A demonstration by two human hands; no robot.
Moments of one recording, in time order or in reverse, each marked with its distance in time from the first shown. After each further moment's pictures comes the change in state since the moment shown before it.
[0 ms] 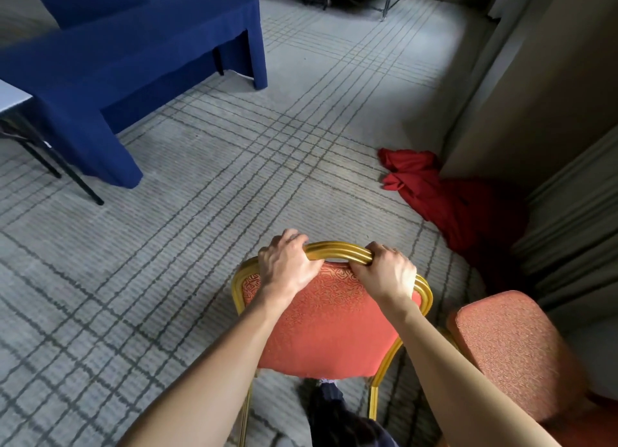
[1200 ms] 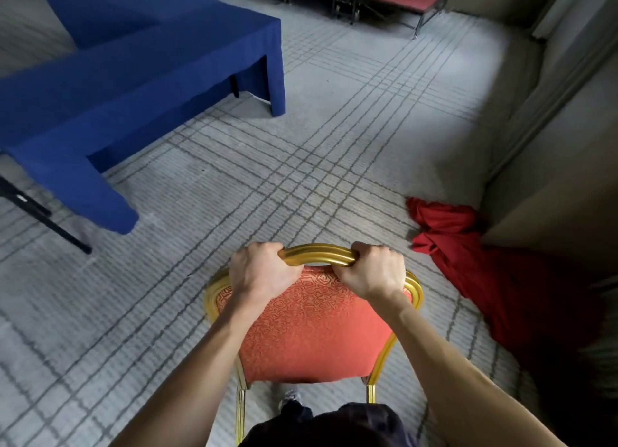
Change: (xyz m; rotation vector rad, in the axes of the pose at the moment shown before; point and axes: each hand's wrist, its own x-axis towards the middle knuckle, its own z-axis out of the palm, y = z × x) left_hand 0.429 -0.046 -0.065 0.031 0.176 -0.164; right_hand 0.450 -0.148 0.032 -0.057 -0.120 -0.167
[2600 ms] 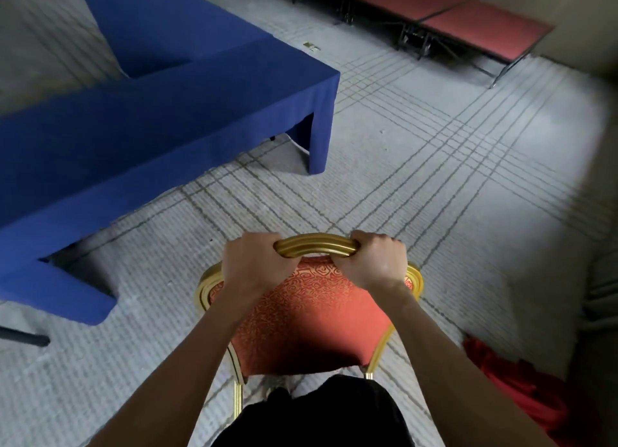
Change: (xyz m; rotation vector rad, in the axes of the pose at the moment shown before) left_hand 0.758 -0.038 0.051 -0.108 0.039 -0.112; right_hand 0.786 -0.176 0.003 0.016 0.079 -0.286
